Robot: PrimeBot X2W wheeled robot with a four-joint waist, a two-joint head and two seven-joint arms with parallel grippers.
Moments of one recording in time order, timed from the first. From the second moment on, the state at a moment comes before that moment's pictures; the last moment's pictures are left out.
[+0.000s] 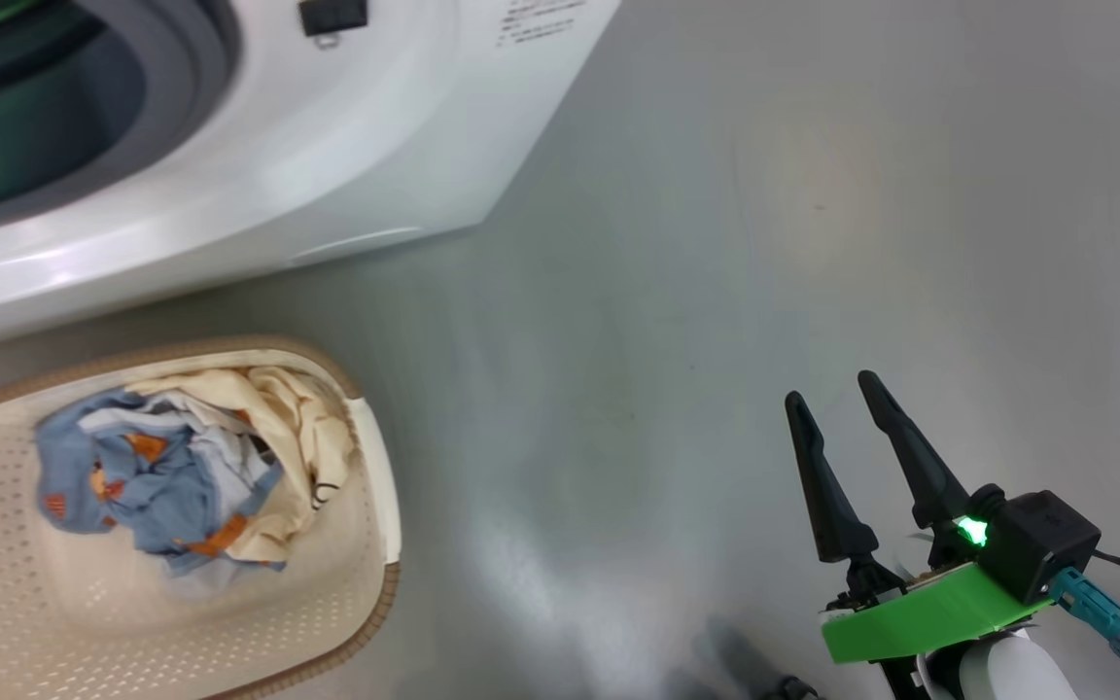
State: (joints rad) left arm -1.26 0.31 -0.13 0.94 -0.24 0.10 -0.25; right arm -0.11 -0.05 0.12 -0.01 0.25 0.13 -0.26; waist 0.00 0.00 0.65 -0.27
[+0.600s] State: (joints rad) left arm -1.29 0.35 -0.11 0.97 -0.19 0.09 -0.26; right arm -0.13 -0.04 0.15 0.01 0.25 0.13 -0.26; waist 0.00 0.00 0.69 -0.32
